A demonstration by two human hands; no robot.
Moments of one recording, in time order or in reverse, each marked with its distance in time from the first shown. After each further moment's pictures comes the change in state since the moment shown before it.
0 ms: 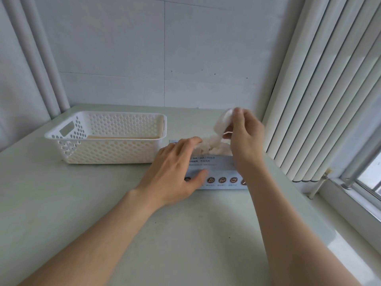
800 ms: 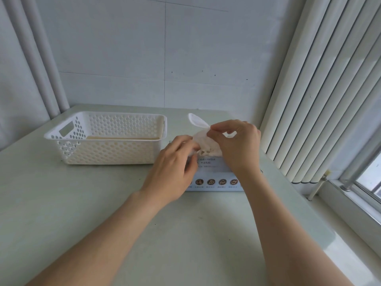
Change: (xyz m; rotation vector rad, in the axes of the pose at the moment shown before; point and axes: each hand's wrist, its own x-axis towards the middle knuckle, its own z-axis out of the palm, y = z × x) left_hand 0.007 0.002 0.005 -0.122 0.166 -0.040; right_hand -0.006 0.006 0.001 -0.471 -0.080 -0.240
